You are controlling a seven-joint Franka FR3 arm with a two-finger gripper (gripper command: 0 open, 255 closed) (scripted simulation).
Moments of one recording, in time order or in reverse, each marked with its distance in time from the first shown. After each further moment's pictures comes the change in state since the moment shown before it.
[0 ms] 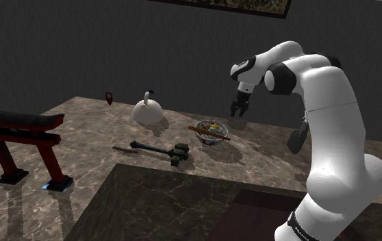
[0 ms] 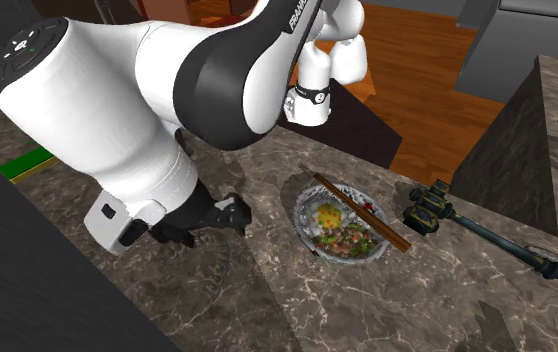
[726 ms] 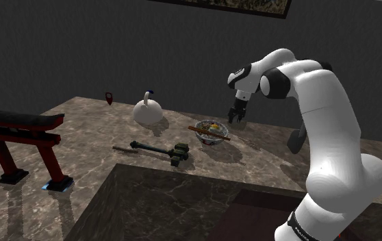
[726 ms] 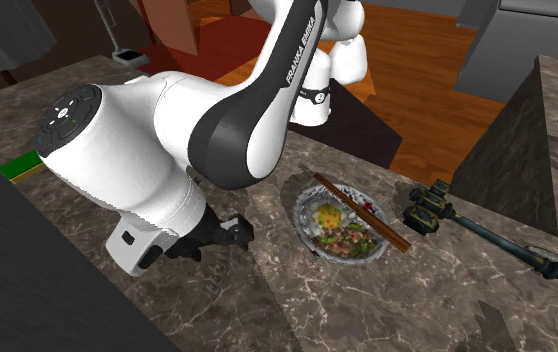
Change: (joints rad) arm -0.012 0.070 0.022 -0.012 0.032 0.070 -0.020
